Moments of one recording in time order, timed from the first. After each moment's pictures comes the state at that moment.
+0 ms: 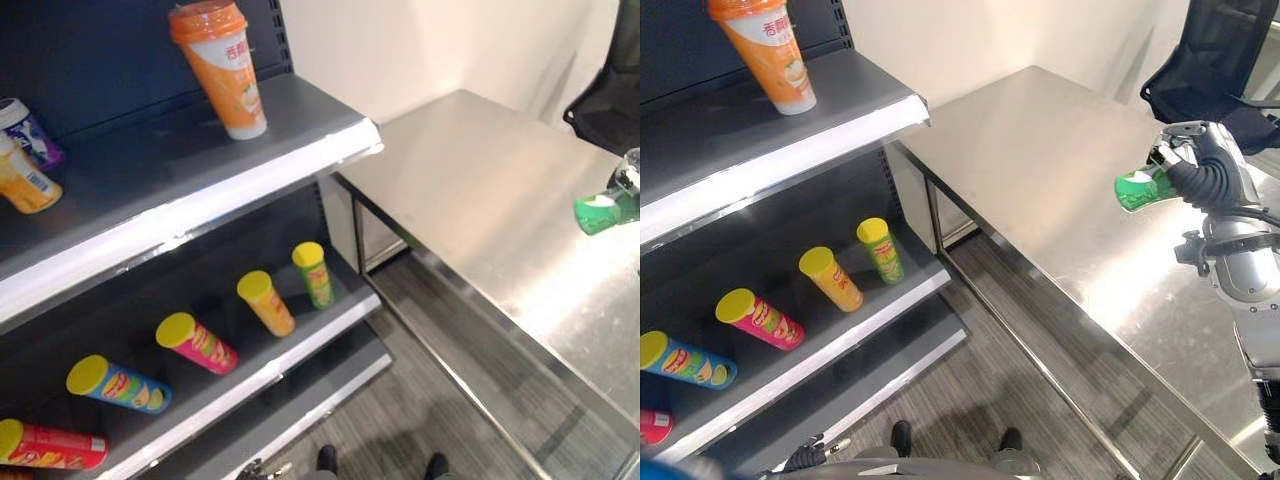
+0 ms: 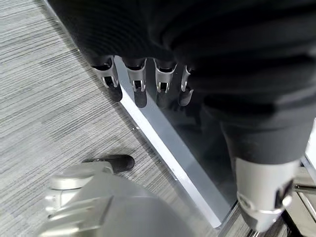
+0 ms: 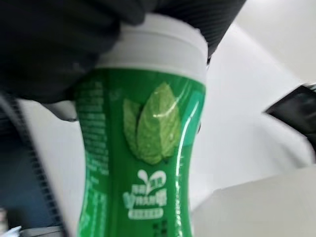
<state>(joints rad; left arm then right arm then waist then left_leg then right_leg) 0.21 0.21 -0.06 1.03 -0.13 -0.11 0.02 -0.13 -1.03 -0.20 -0.08 0.02 -0.22 -0.10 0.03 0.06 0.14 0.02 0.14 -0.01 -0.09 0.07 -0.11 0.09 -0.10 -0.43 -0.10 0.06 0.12</state>
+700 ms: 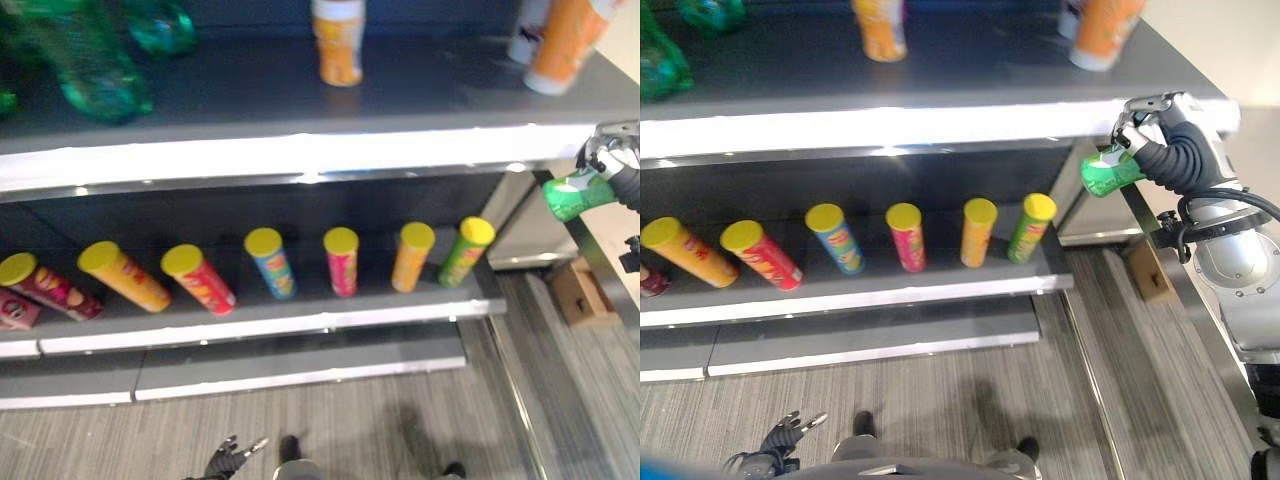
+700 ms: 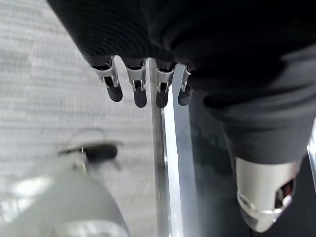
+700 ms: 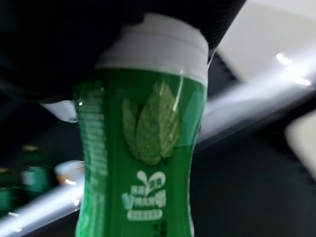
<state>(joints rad) 0.15 0.31 -0.01 1.03 -0.19 -0.12 0.02 -0.19 -1.02 -0.18 -0.19 0.00 -0.23 -0.07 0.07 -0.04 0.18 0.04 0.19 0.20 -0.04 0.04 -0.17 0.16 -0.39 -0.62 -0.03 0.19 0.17</state>
